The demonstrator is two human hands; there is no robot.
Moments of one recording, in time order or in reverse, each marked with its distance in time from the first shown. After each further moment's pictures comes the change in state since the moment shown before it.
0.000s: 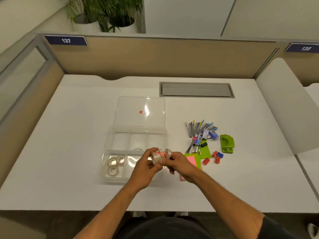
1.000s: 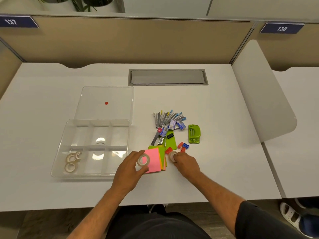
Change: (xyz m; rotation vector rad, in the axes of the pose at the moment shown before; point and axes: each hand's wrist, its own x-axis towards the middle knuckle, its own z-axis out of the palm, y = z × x) left_hand 0.017 -0.018 0.122 0.579 0.087 0.037; right_hand -0.048 0.116 -0.178 -1.328 0.206 0.050
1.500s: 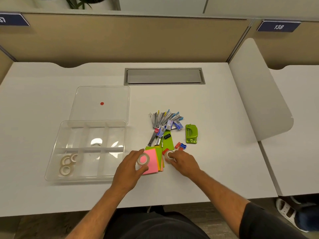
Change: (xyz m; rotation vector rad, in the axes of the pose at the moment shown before) left_hand 0.013 0.003 0.007 0.027 -0.014 0.001; right_hand 0.007 0.003 -0.017 0.172 -0.019 -0.020
